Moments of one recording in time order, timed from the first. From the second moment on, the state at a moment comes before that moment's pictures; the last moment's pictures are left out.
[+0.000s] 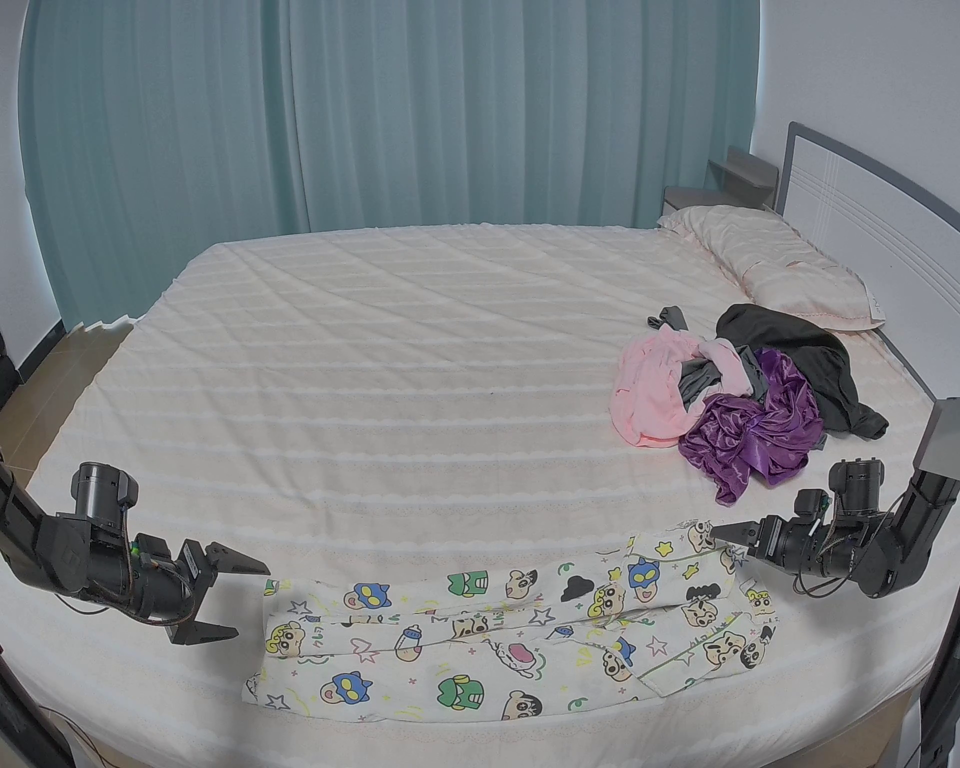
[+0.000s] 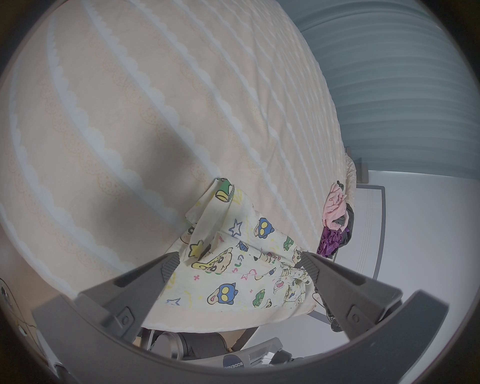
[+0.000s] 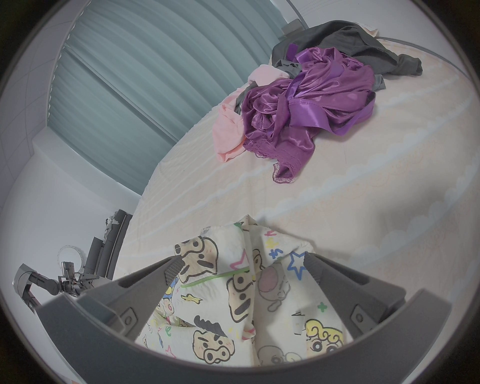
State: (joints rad) left arm 0.15 1.81 -0.50 -0.27 -0.63 -0.74; right arm -0.05 2.15 -0.49 -1.00 0.47 0.40
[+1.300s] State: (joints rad) left arm 0.15 1.81 -0.50 -0.27 -0.63 -0.74; right arm 0.07 2.15 -0.56 -0.93 0.30 0.32
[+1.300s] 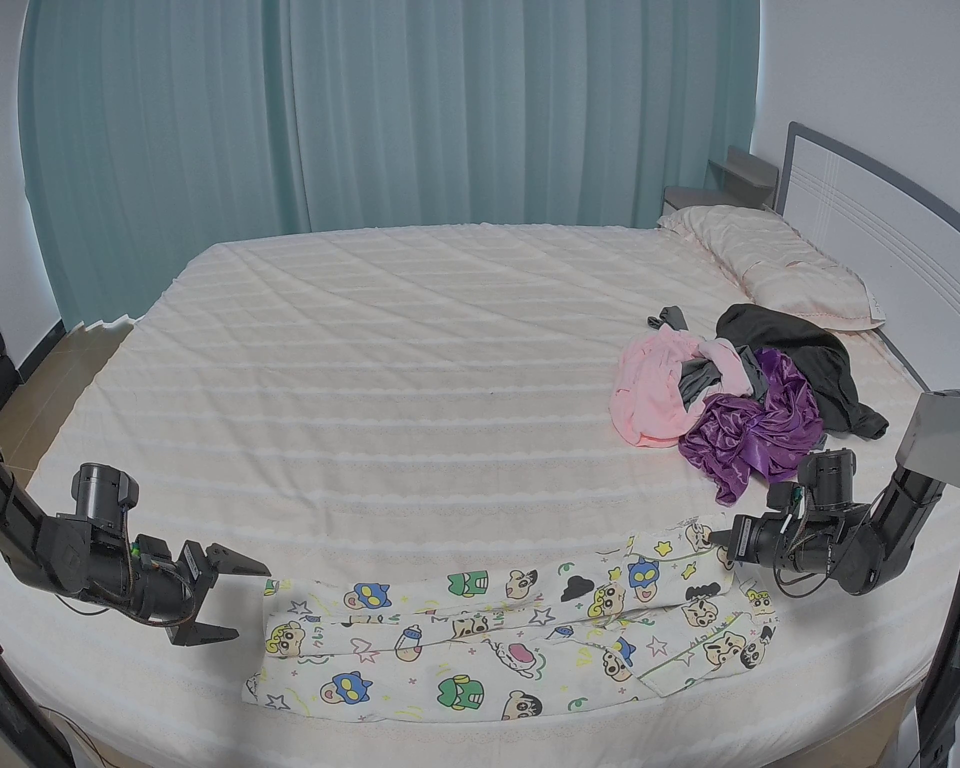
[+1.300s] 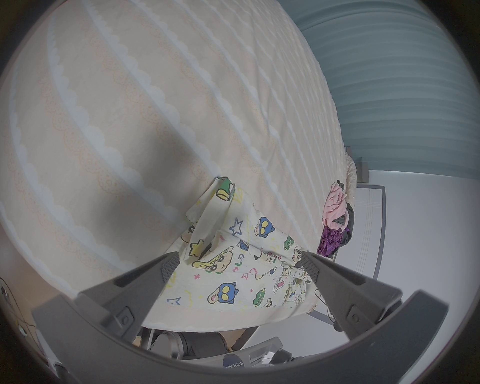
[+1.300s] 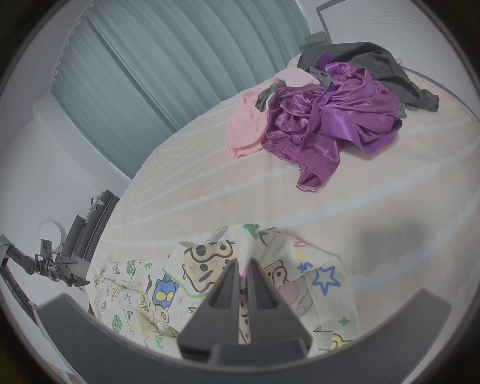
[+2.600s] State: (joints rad) left arm 0.15 1.81 -0.50 -0.27 -0.63 -0.74; right arm 0.13 2.03 -0.56 -0.91 0.21 0.29
